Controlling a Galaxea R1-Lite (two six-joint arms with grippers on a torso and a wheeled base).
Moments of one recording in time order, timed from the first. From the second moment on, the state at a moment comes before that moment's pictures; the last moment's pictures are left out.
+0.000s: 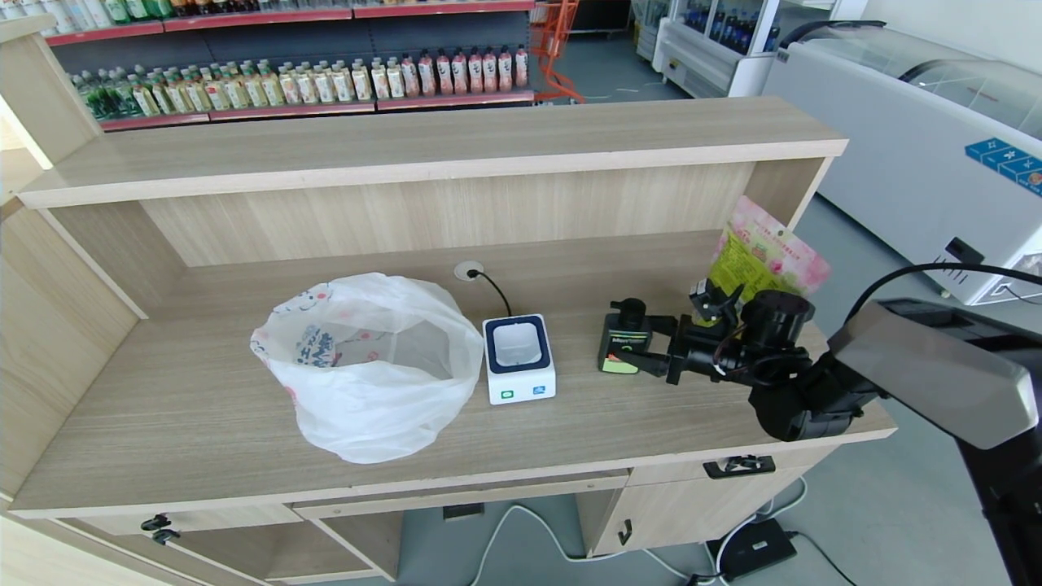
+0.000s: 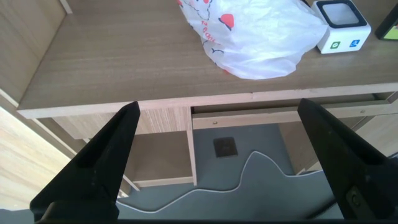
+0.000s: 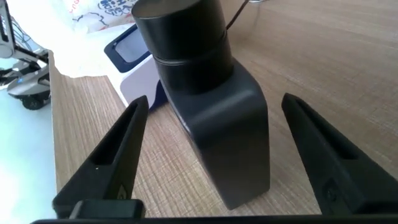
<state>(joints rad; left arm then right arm) 0.00 0.00 0.00 0.00 -0.01 0.01 0.15 2.47 -1.23 -1.27 1.00 -0.04</state>
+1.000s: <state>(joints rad) 0.00 0.00 0.00 0.00 -0.01 0.01 0.14 2.34 -1.25 -1.31 1.02 -0.30</state>
